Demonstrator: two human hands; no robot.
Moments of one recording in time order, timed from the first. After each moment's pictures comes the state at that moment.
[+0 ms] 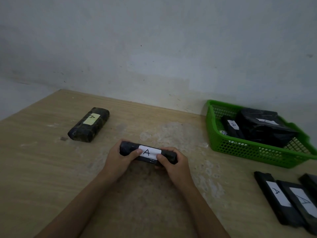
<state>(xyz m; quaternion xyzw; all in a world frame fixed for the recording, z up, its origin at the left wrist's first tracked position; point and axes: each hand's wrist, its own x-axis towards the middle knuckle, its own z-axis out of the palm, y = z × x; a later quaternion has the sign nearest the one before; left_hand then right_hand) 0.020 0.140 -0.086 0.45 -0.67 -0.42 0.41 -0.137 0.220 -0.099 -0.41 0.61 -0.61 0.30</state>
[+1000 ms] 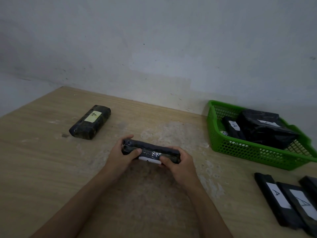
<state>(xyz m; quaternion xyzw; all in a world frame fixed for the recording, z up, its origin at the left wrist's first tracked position) 0.024 0.139 -0.091 0.40 -0.63 -0.51 0.42 -0.146 0.227 -0.094 -0.42 0.65 -0.56 0.29</state>
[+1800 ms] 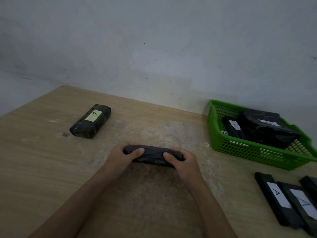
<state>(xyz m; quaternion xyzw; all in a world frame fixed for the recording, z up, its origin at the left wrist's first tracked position) 0.024 0.139 -0.088 0.42 -0.64 -0.53 0.37 -0.149 0.233 -0.082 -0.40 0.63 -0.59 0.32</state>
